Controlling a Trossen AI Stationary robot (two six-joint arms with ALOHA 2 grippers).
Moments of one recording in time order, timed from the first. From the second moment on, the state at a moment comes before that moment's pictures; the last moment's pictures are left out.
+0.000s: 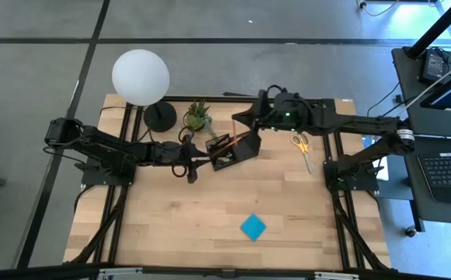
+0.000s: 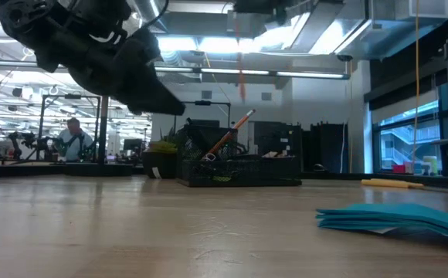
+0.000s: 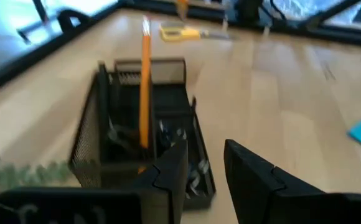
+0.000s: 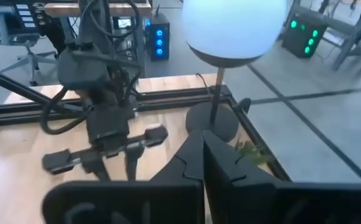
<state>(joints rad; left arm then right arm) 0.00 1.30 0.43 0.47 -0.21 -0.18 -0.16 1.39 1.28 -0.17 0.09 -0.03</state>
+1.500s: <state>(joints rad) -0.11 1.30 0.43 0.30 -0.21 -0.25 -0.16 1.87 1.28 0.07 0.08 -0.19</state>
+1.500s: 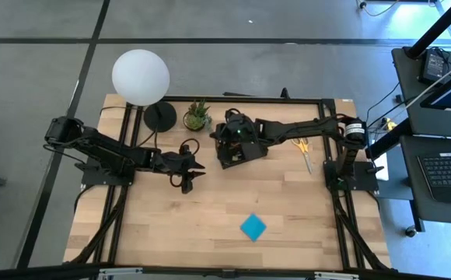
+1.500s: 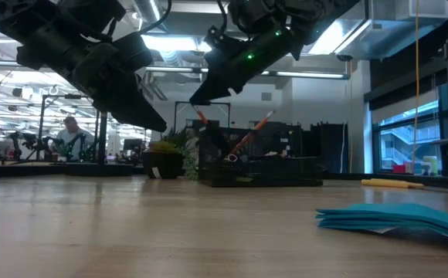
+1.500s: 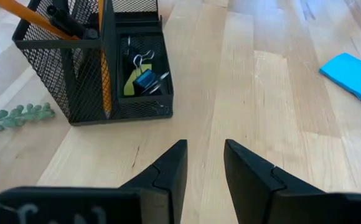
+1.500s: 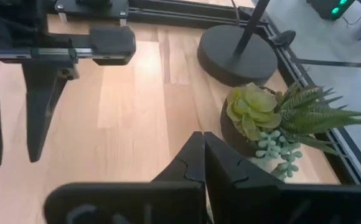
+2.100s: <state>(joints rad) -0.11 1.30 0.43 0.30 -0.21 -0.25 -0.16 1.84 1.28 0.07 0.11 -0.19</state>
